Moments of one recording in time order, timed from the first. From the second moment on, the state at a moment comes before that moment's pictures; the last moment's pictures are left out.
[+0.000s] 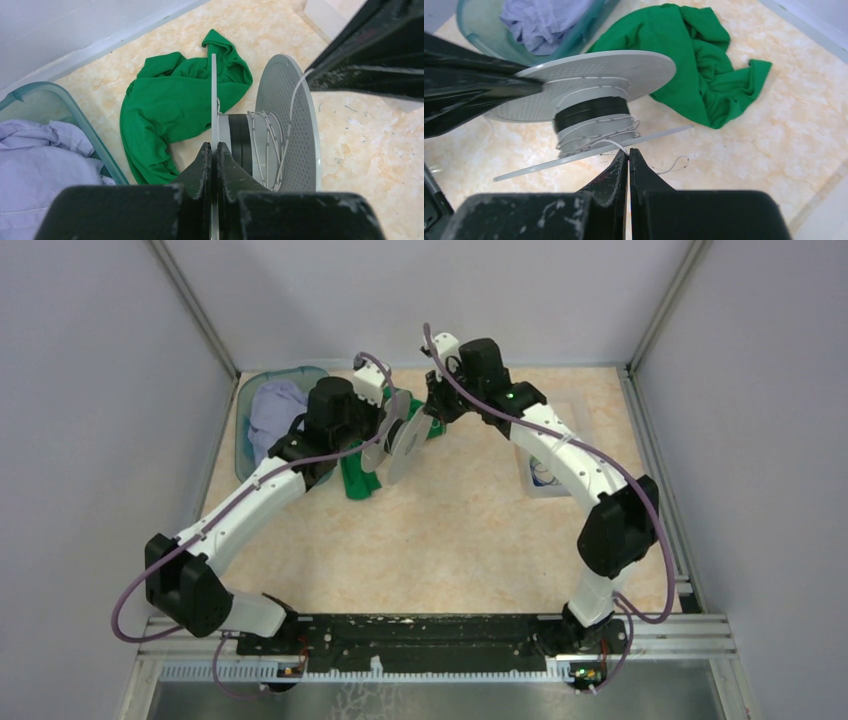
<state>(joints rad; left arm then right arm) -0.55 1.41 1.24 -0.18 -0.09 0.07 0.56 1.73 1.67 -0.46 -0.30 -0.03</state>
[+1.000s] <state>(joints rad) -0.54 1.38 1.26 -0.23 0.03 0.05 0.39 1.83 1.56 -0.45 -0.36 -0.07</state>
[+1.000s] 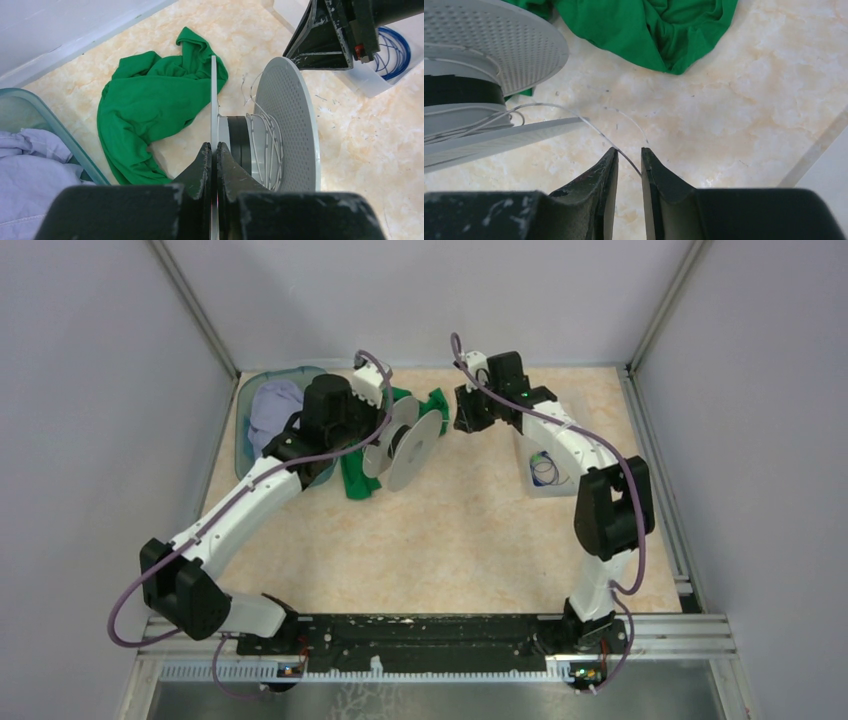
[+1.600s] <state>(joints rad) -0.48 1.38 1.32 -0.29 0.20 -0.05 0.32 1.83 1.40 -0.30 -0.46 -0.09</state>
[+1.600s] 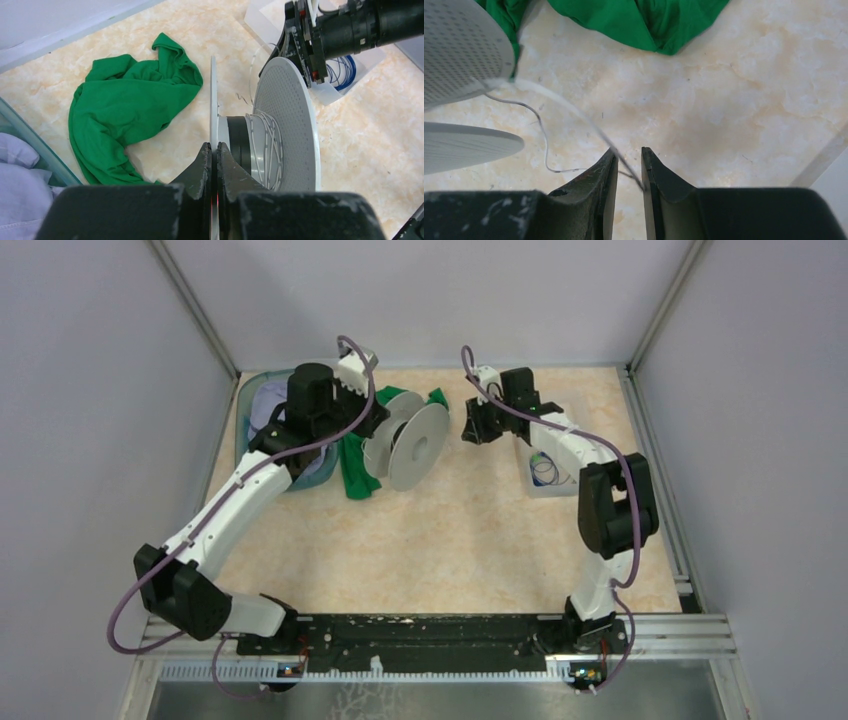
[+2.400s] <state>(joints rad) -0.42 1.38 1.38 -0.30 0.23 -0.17 0.28 1.82 1.32 -0.21 -0.49 -0.04</state>
